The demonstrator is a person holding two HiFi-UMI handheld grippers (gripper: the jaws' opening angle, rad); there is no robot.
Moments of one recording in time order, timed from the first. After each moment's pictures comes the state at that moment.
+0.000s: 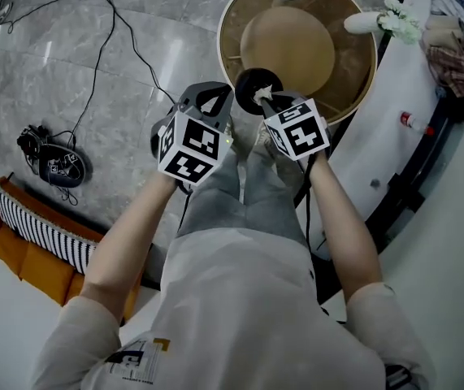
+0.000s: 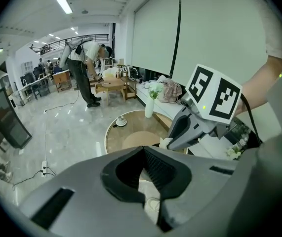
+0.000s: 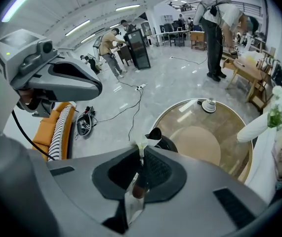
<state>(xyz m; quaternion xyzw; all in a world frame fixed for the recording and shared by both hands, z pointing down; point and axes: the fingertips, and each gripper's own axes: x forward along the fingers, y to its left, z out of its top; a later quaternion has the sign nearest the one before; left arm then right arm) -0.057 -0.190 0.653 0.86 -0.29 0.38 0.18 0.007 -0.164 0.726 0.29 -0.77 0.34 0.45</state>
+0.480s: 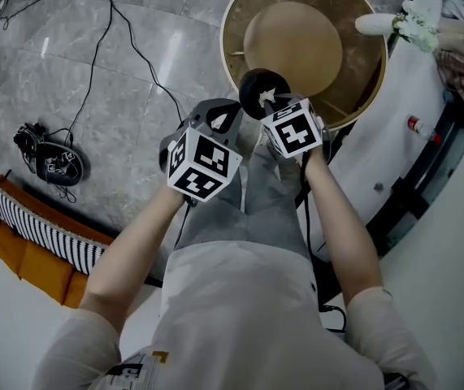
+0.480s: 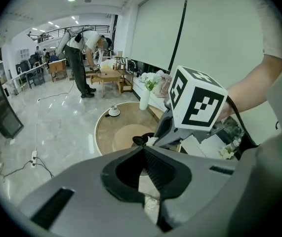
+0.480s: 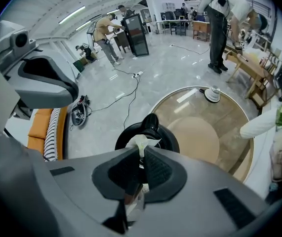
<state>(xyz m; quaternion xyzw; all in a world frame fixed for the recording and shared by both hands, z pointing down) -0.050 -0.166 0.700 0.86 -0.25 0.39 0.22 0.006 -0.164 0.790 0.28 -0.74 0.35 0.51</state>
